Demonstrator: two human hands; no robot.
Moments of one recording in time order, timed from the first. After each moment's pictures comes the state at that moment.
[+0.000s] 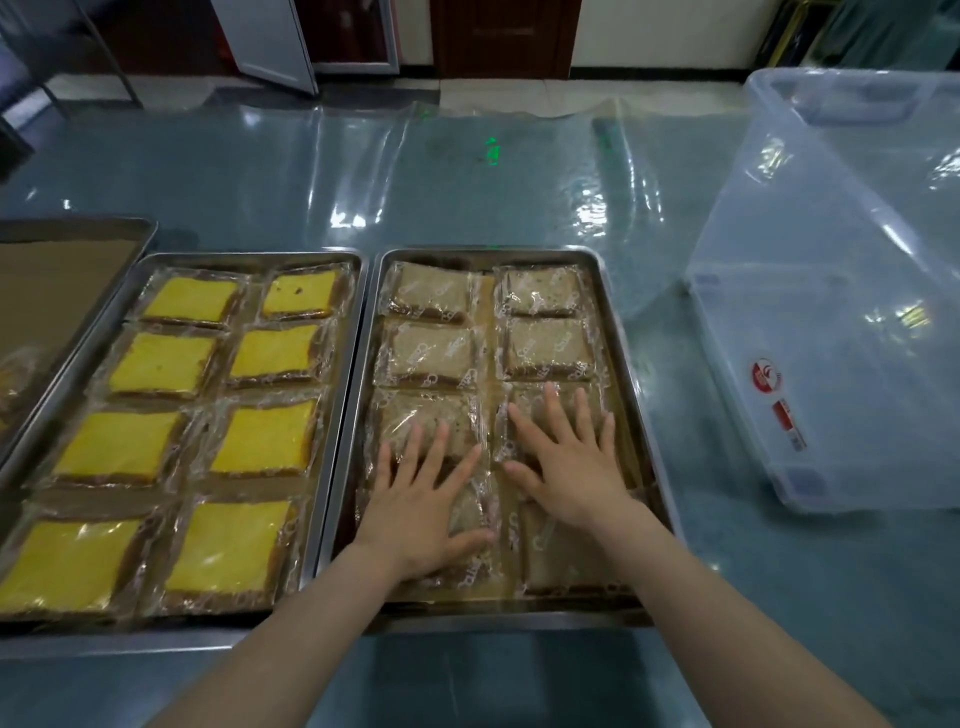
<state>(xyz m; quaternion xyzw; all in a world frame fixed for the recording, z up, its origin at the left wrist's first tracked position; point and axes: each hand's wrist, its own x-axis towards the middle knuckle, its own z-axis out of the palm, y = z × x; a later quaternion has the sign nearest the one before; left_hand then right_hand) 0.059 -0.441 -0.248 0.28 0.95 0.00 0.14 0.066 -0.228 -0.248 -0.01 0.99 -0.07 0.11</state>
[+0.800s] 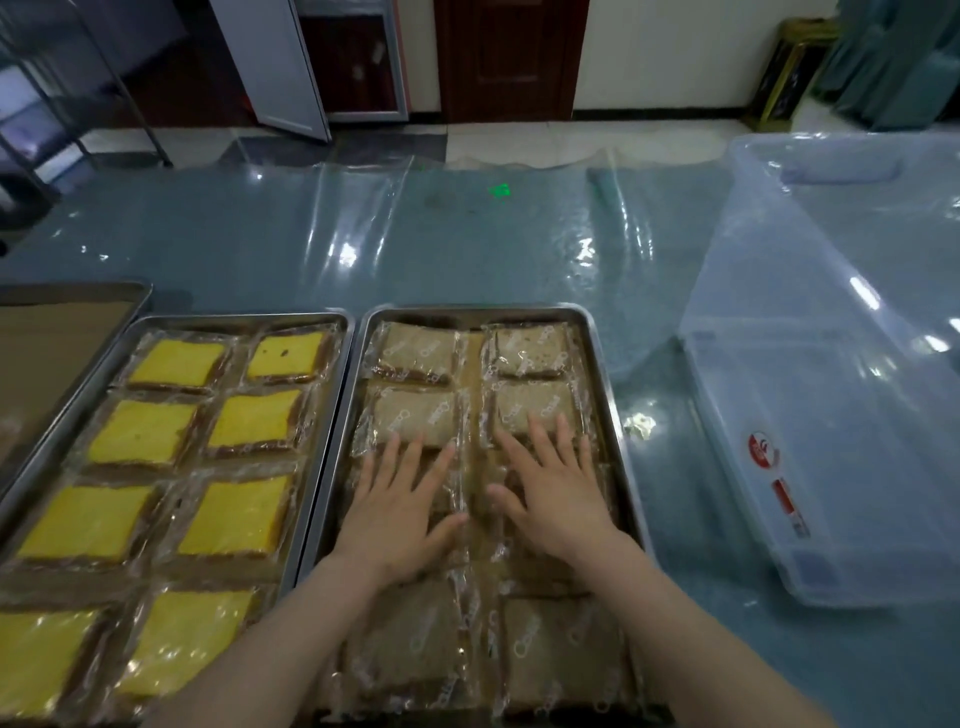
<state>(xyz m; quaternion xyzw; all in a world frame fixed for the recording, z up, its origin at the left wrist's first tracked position) -0.006 -0.419 -0.230 0.22 0.97 0.03 0.10 0.014 -0.210 -0.235 -0.02 0.99 -0.11 0.06</state>
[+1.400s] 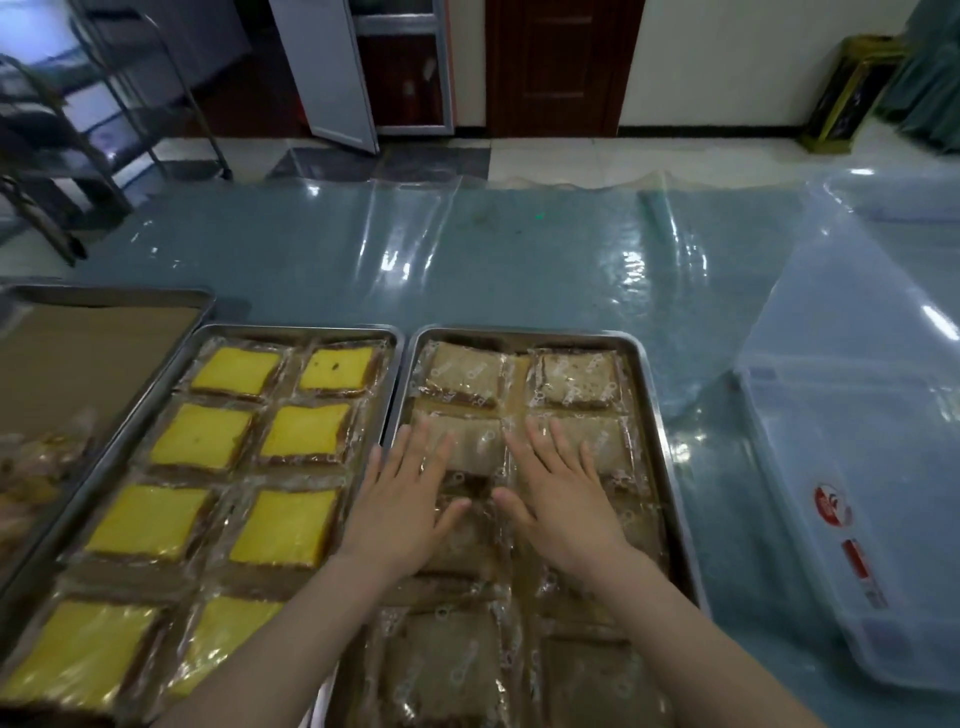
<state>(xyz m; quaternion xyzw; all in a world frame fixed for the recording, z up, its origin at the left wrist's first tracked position) -0.027 -0.452 -0.212 0.16 0.99 0.03 0.02 -0.007 -0.250 -0.203 -0.09 0.98 -0.16 0.04</state>
